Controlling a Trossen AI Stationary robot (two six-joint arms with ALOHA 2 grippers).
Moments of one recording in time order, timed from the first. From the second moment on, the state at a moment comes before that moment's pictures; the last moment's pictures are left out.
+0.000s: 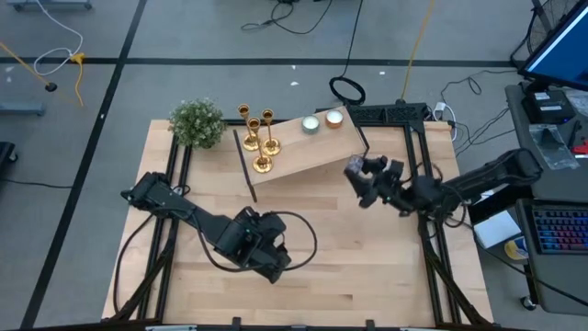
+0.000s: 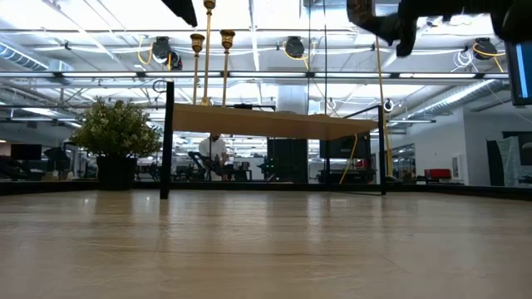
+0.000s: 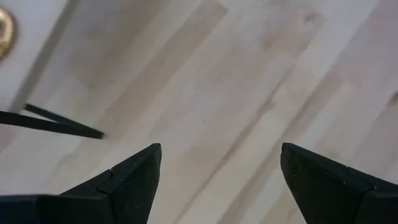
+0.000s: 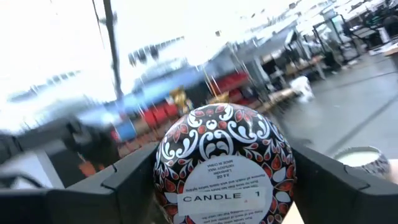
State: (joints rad) left arm -0.49 1.91 1.88 -1.31 -0.49 -1.11; right arm 0.25 1.05 0.42 1.03 0.75 0.22
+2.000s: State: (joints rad) left arm -0.34 1.91 1.88 -0.28 -0.53 0.03; right arm 0.23 1.24 0.28 1.43 0.02 1.26
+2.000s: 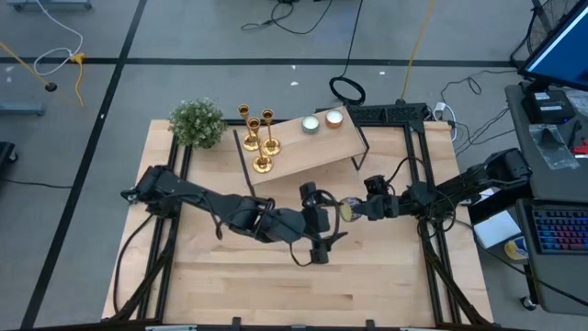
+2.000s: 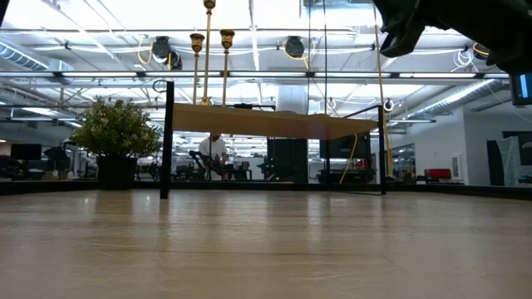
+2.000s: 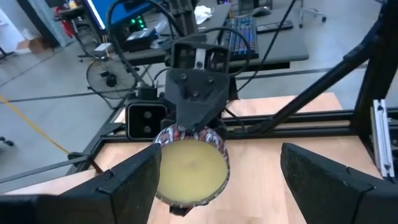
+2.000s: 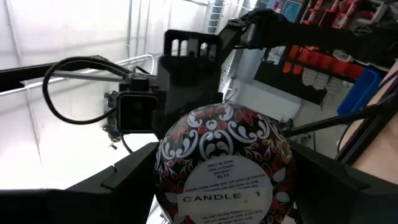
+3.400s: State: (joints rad) left arm -0.28 1.94 1.88 -0.30 -0.46 0.08; right arm 0.22 1.24 0.28 1.36 0.05 1.27
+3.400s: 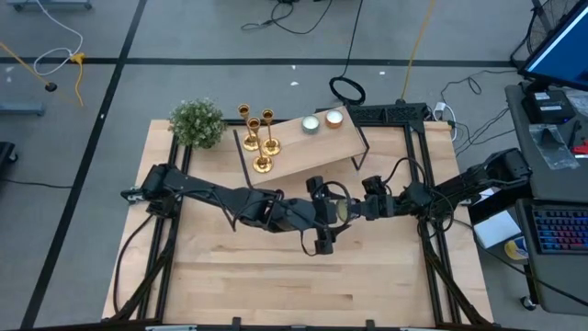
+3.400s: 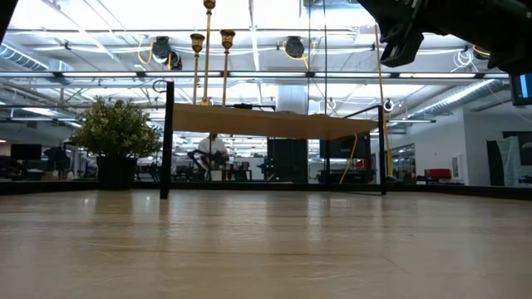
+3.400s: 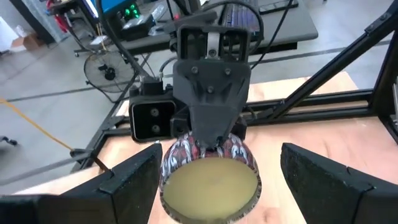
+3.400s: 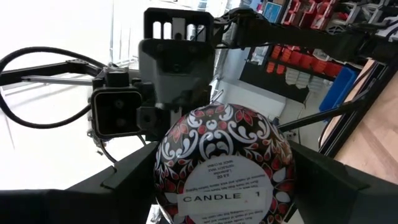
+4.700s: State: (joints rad) left arm -0.23 1.96 1.88 -0.34 -0.29 0.11; right arm 0.22 1.24 0.28 1.35 0.06 1.28
